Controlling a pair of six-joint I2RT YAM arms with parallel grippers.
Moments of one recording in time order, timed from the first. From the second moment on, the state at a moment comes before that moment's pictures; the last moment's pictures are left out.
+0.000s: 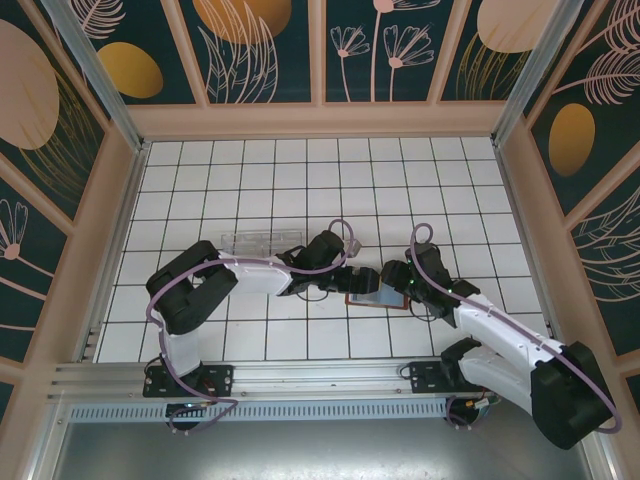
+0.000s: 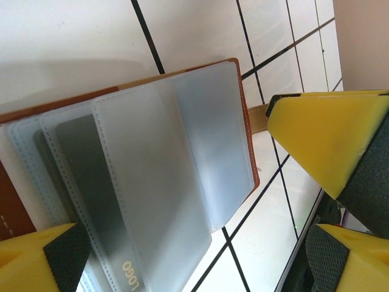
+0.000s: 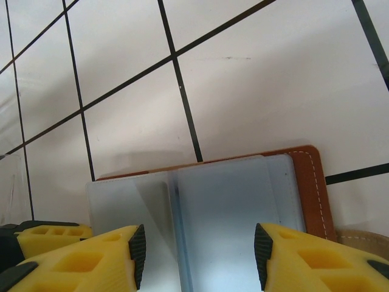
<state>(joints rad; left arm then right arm) -0.94 1.88 0.95 0.22 0.44 -0.85 0.52 0.97 0.38 -0.26 0.01 0.86</state>
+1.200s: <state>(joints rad) -0.93 1.91 0.97 0.29 0.50 -0.87 0.40 1.01 0.27 -0.08 -0.11 0.92</state>
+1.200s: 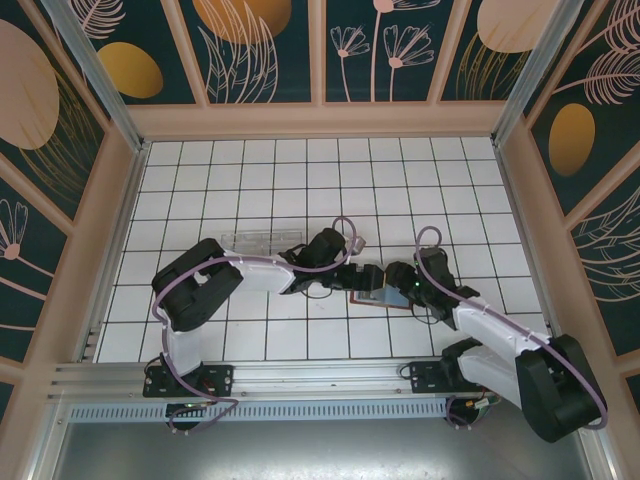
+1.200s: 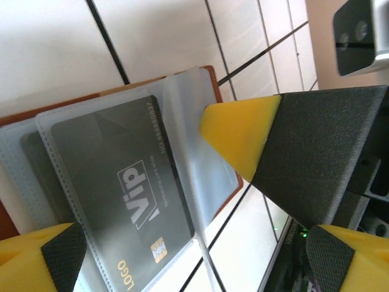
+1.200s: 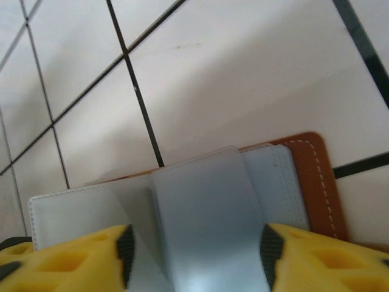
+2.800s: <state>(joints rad) -0.96 1.97 1.03 0.35 0.57 -0.89 0.28 0.68 0.27 -0.34 -0.08 0.97</state>
